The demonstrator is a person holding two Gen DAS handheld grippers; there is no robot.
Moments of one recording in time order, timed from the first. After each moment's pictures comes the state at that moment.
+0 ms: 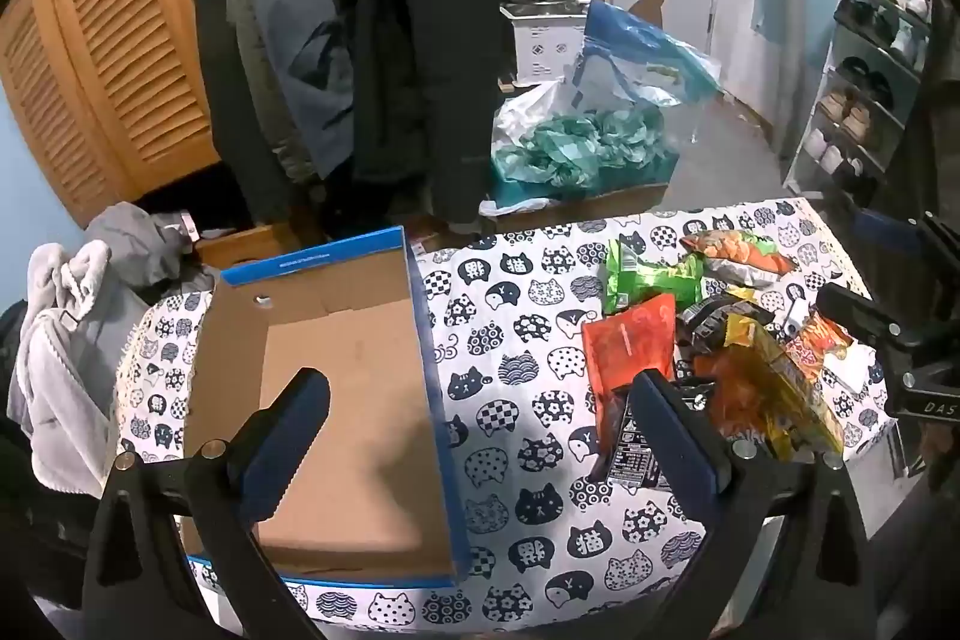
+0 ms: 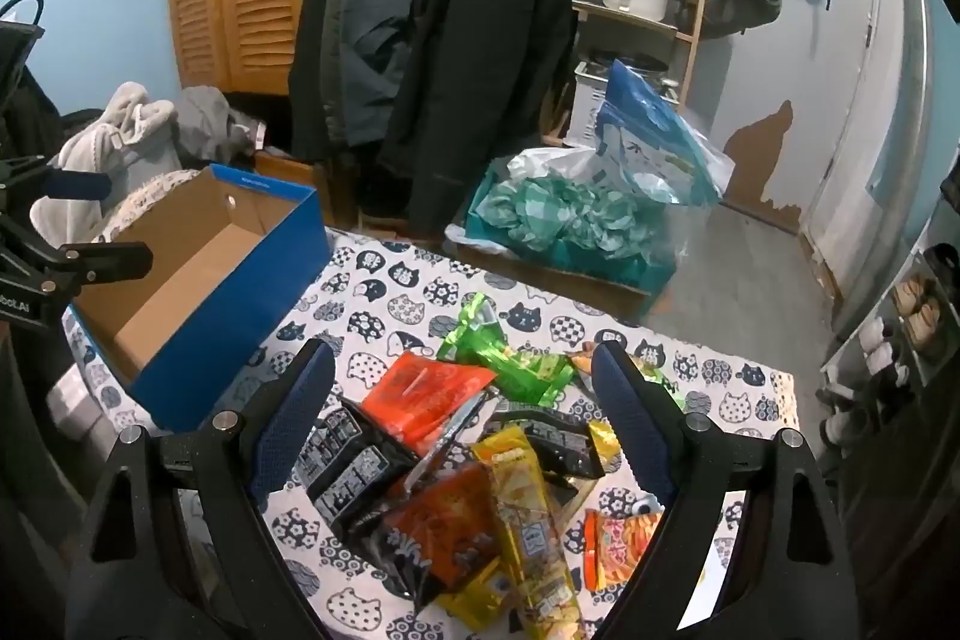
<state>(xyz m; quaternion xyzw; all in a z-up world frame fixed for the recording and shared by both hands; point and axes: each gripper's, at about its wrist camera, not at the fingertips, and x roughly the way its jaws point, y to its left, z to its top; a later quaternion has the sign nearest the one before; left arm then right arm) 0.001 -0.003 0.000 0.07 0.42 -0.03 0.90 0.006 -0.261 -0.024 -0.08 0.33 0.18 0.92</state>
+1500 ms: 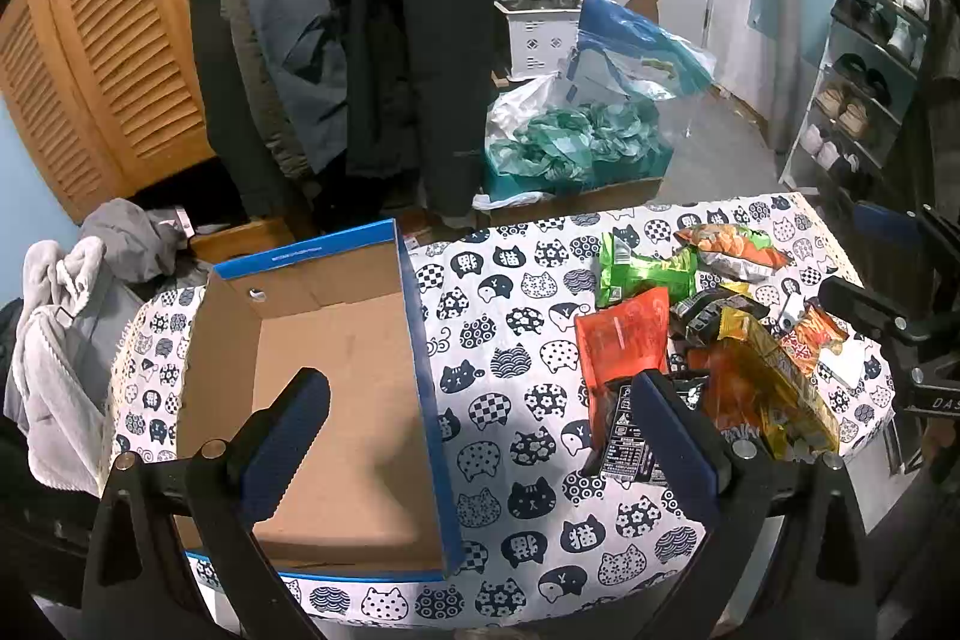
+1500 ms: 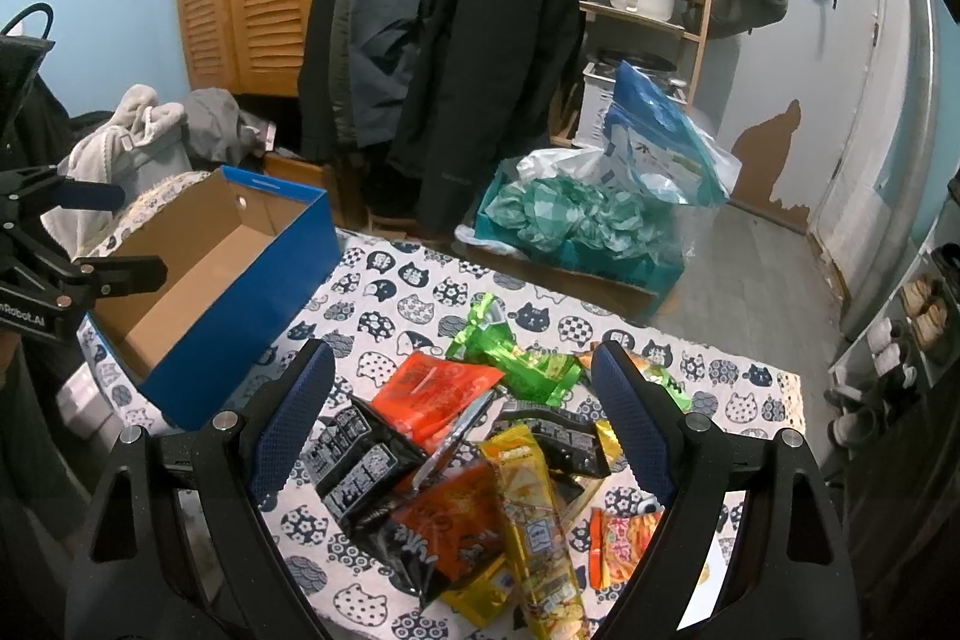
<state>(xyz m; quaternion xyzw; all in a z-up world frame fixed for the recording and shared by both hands) -0.001 -0.006 -0.003 0.07 0.43 -0.04 0.90 0.001 -0.248 -0.031 -0.08 0.33 0.19 0.92</state>
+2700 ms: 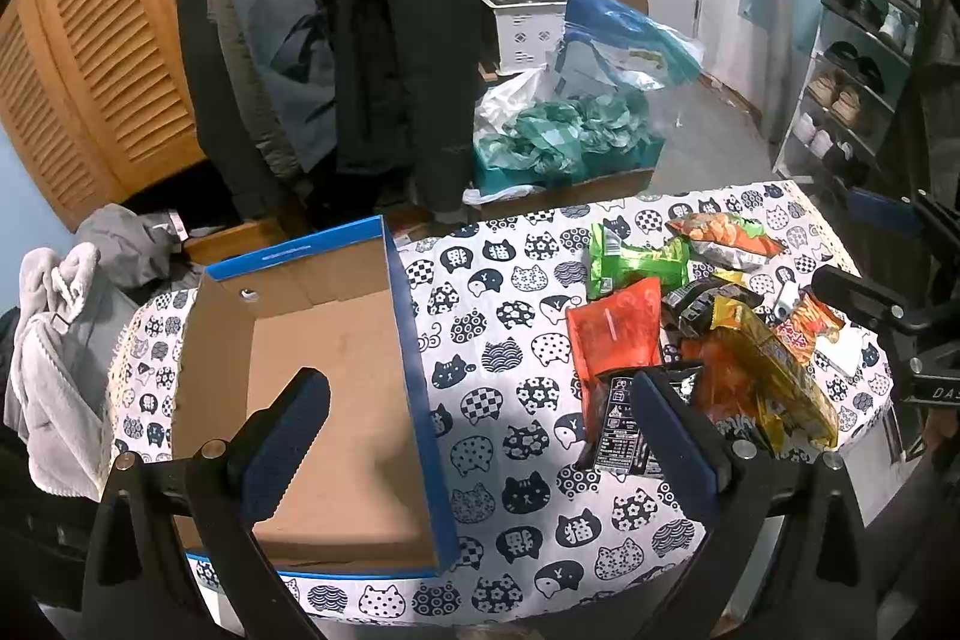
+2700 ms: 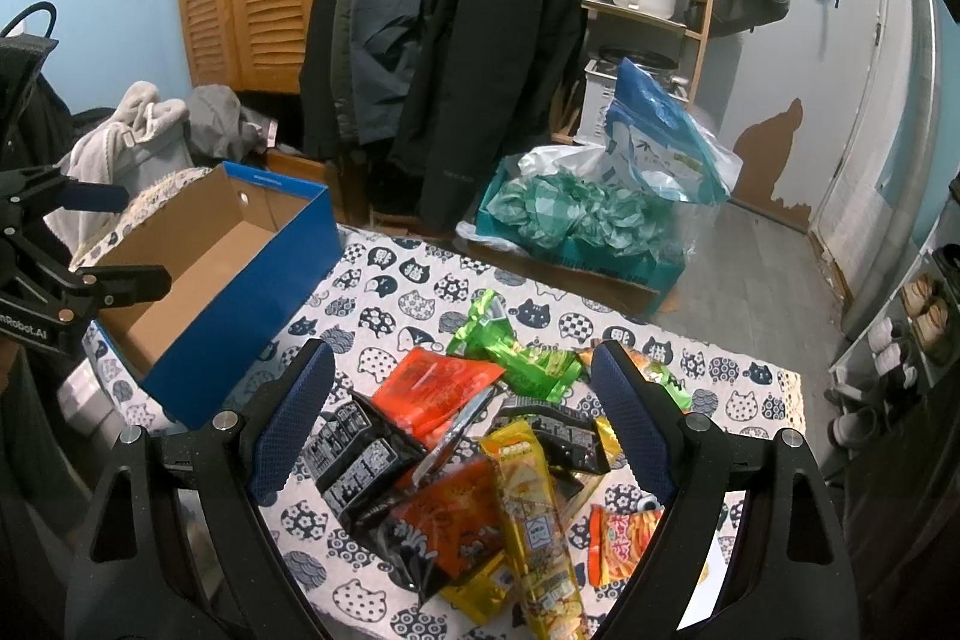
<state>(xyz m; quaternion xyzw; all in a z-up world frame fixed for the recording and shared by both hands) -0.007 -0.016 -0.008 0.08 0.43 -0.05 0.90 0.001 -0.248 -0.030 -0.08 0.33 0.19 0.92</state>
